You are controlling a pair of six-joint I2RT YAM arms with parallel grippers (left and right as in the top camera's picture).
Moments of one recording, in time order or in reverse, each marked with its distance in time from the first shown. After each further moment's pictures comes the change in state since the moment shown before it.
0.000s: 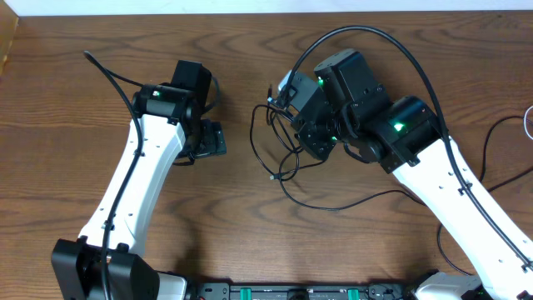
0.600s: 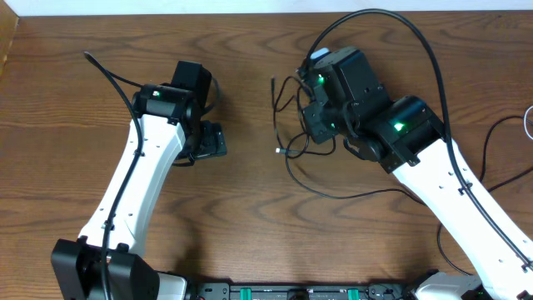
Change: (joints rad) left arm 0.000 0.000 0.000 -0.012 0.008 0.000; right arm 0.000 0.000 0.000 0.041 0.290 0.379
